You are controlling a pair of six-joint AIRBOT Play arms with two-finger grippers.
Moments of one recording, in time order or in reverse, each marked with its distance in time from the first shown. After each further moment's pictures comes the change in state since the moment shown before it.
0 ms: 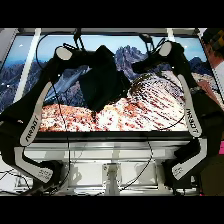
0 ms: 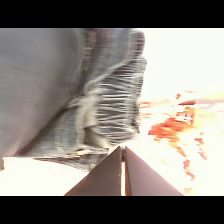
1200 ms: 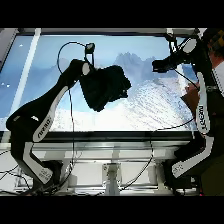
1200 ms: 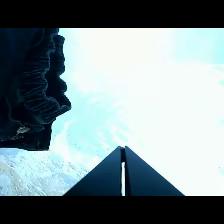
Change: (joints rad) left arm -0.119 -0.109 0.000 0.882 -0.064 -0.364; right arm -0.188 0.010 0.000 0.003 0.098 -0.032
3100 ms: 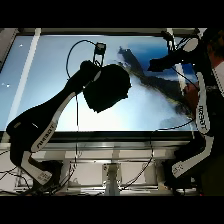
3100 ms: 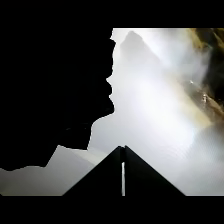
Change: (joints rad) left arm -0.156 0.051 0.000 0.365 -0.131 -0.153; right arm 0.003 -0.002 0.000 0.161 0.019 -0.086
